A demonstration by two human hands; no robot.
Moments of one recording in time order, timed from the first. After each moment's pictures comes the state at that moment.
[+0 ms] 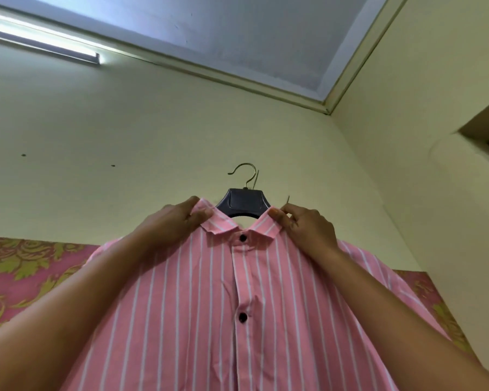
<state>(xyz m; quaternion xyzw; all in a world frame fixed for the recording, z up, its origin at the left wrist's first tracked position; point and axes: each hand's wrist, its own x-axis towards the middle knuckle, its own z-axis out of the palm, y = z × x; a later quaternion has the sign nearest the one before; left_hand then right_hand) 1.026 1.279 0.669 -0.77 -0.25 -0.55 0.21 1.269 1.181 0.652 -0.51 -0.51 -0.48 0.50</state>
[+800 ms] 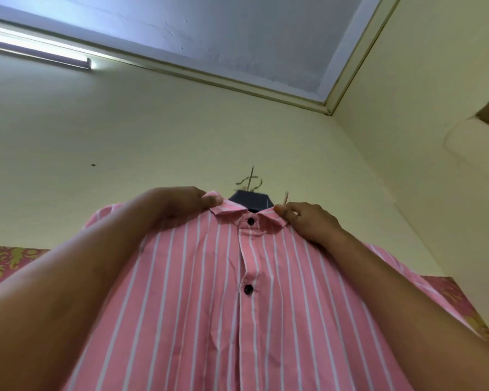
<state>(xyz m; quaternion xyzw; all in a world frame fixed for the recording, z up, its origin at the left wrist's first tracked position) 1.066 1.268 0.724 -0.82 -0.31 -0.44 0.17 1.314 1.208 0.695 -0.56 -0.53 -0.43 0.46</state>
